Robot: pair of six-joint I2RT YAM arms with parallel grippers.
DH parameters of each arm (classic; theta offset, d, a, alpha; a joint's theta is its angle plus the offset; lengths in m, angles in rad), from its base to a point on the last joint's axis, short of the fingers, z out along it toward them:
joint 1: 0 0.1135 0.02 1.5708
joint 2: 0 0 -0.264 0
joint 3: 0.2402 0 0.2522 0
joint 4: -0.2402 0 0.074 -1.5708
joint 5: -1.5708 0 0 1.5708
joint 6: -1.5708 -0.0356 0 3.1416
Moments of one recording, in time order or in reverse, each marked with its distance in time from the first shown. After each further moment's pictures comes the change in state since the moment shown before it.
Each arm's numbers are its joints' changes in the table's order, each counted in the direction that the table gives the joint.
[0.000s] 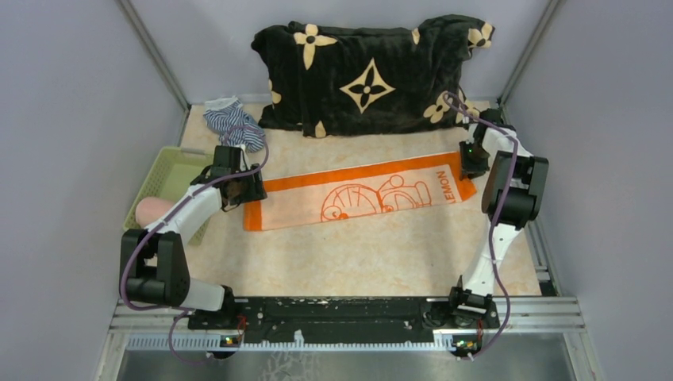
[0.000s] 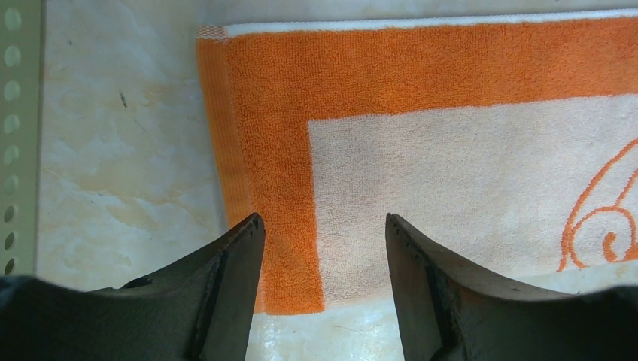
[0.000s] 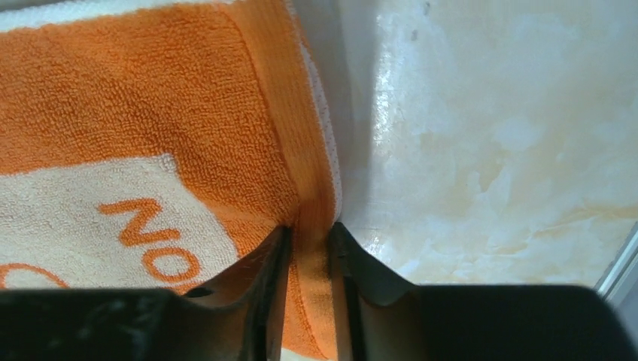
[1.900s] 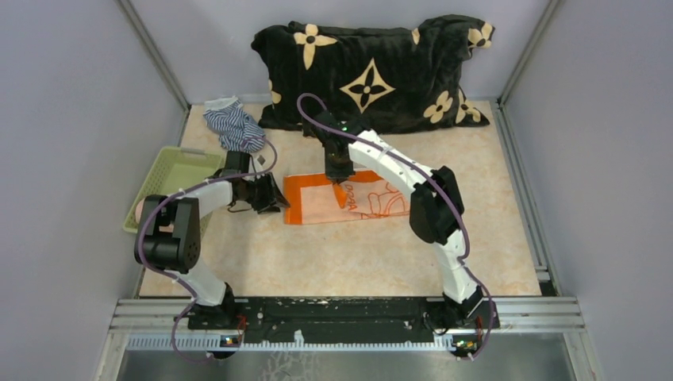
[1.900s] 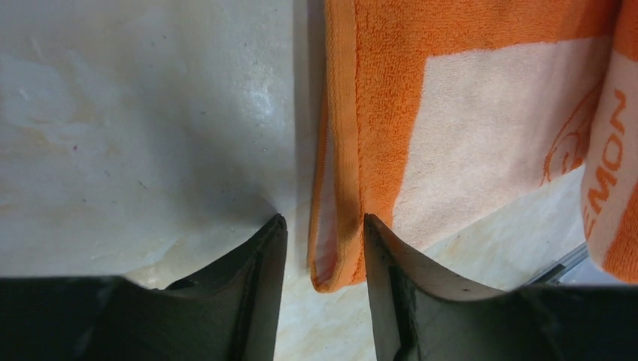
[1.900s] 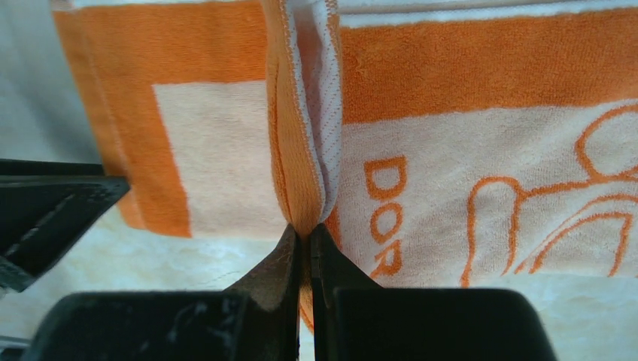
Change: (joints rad) left arm 0.005 -0.236 -0.015 0.125 -0.431 0.177; right arm 0.947 -0.034 0.441 -0.348 -0.237 -0.793
